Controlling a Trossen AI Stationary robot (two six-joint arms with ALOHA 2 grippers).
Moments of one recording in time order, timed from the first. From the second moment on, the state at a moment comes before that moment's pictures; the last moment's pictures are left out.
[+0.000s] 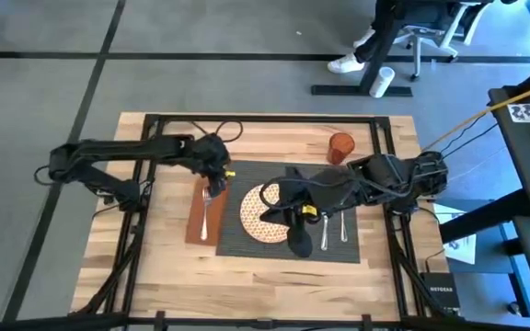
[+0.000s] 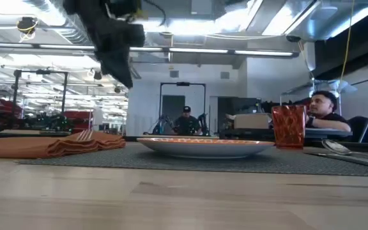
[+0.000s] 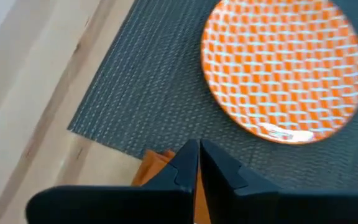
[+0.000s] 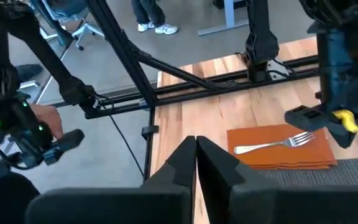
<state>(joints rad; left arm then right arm) 0.27 1.34 0.97 -0.65 0.02 -0.11 0.37 1.81 2.29 -0.99 0.15 0.44</state>
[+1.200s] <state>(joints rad) 0.43 1.73 0.97 -0.48 0.08 -0.18 0.37 1.81 2.29 -1.05 0.22 0.47</state>
